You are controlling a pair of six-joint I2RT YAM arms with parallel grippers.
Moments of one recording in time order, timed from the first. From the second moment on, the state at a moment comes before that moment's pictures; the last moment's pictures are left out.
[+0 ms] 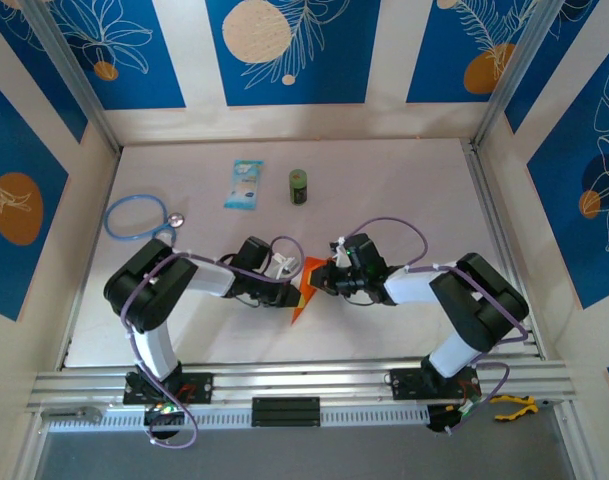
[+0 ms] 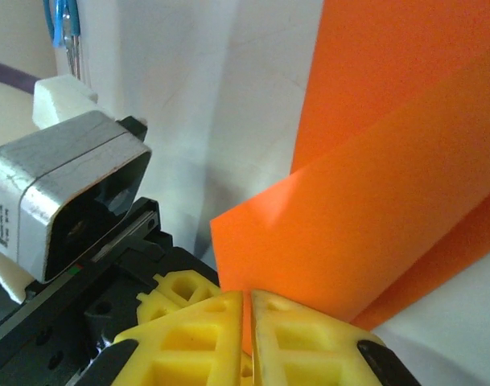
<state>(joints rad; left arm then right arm) -0.62 1.81 0.69 0.15 0.88 -0.52 0.63 1.59 0.55 0.32 -0.53 0.94</state>
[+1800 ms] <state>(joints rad) -0.60 1.83 0.74 -0.01 0.93 -0.48 0.62 1.73 0.61 0.30 -0.53 0.98</state>
